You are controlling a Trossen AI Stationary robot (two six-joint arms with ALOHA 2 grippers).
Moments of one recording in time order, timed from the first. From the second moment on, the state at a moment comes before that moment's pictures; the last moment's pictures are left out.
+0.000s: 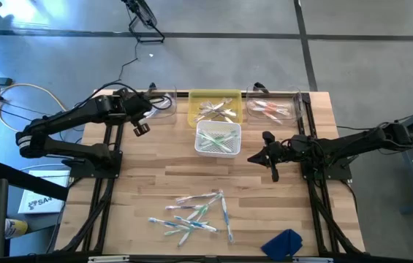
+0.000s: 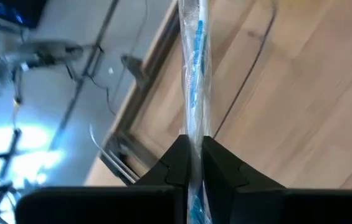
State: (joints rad) left arm 0.40 1.04 1.10 -1.17 -0.56 0.02; right arm 0.06 0.82 0.23 0.43 -0.05 0.08
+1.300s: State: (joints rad) left arm 1.02 1.30 0.84 -0.68 -0.01 0.21; right arm 0.06 0.82 0.23 0.44 -0.05 0.11
